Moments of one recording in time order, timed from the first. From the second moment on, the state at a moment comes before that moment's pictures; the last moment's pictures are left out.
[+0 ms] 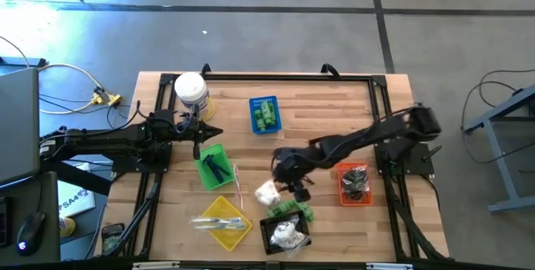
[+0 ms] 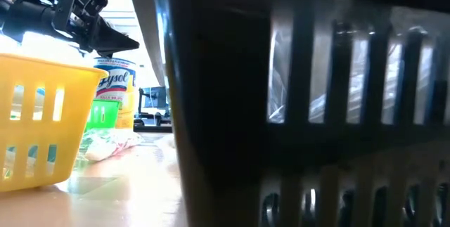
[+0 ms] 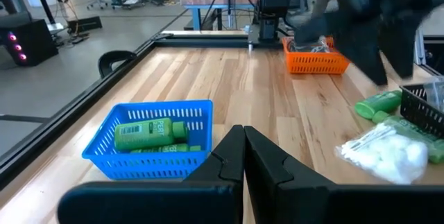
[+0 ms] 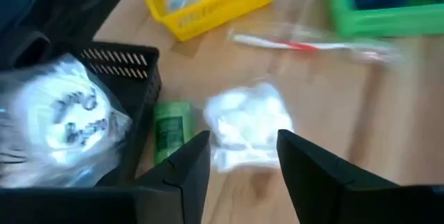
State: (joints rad) left arm 0.23 0.49 0.18 0.20 0.09 0.06; right arm 0.20 1.73 1.18 -0.27 -0.22 -0.10
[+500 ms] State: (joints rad) left arm 0.23 0.49 0.18 0.17 0.08 0.06; right arm 0.23 1.87 1.21 -0.24 -0.24 0.00
